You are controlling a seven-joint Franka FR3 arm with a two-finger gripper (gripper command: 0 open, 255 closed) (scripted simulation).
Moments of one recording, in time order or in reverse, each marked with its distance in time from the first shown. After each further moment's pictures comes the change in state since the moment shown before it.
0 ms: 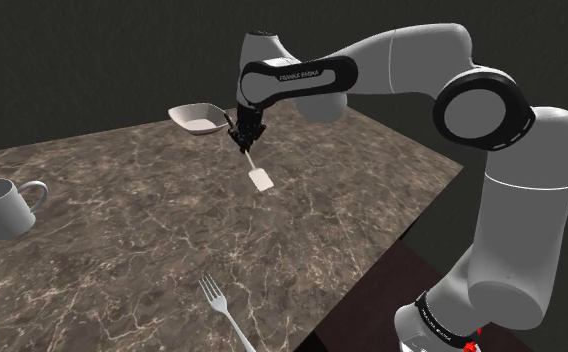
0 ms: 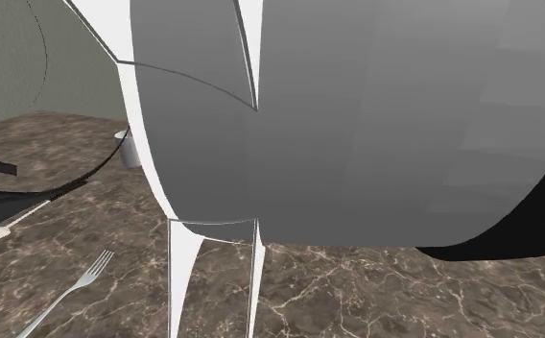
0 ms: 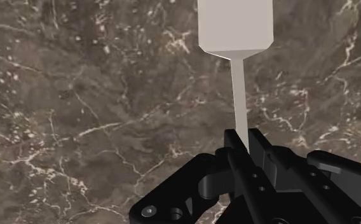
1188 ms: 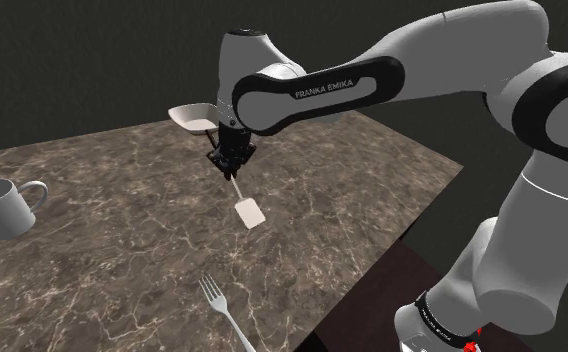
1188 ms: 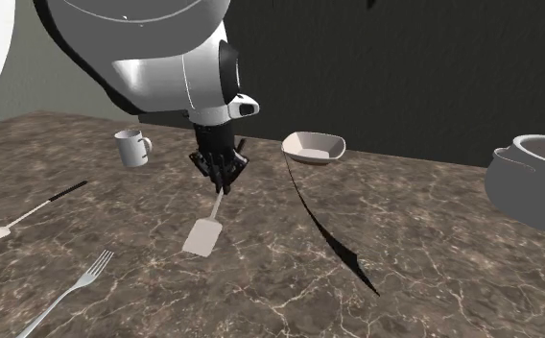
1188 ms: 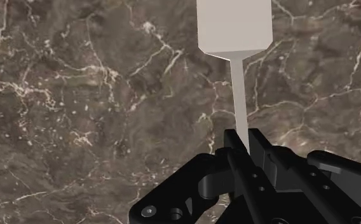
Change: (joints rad) arm 0.149 -0.238 0.087 -0.286 -0.008 0.041 0.249
